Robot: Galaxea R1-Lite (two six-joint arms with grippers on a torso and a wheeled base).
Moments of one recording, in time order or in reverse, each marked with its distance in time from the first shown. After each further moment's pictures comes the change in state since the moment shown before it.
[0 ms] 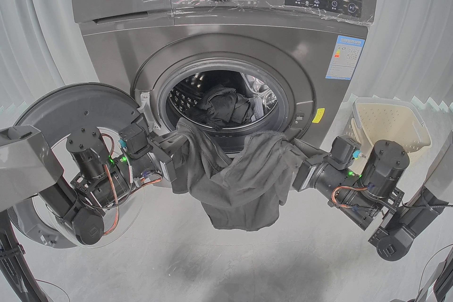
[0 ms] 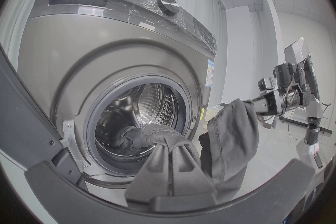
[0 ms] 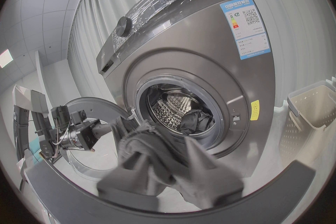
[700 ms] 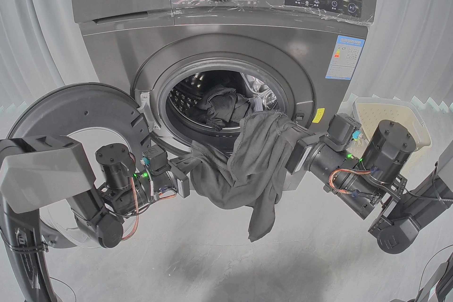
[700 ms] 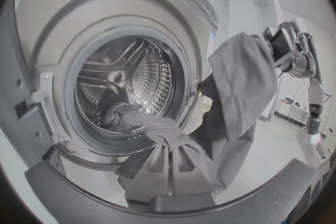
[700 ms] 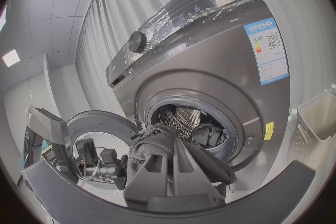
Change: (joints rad) left arm -0.011 0.194 -0.063 0.000 -0.014 0.008; right arm 0.044 -0.056 -0.118 0.083 -0.002 -0.021
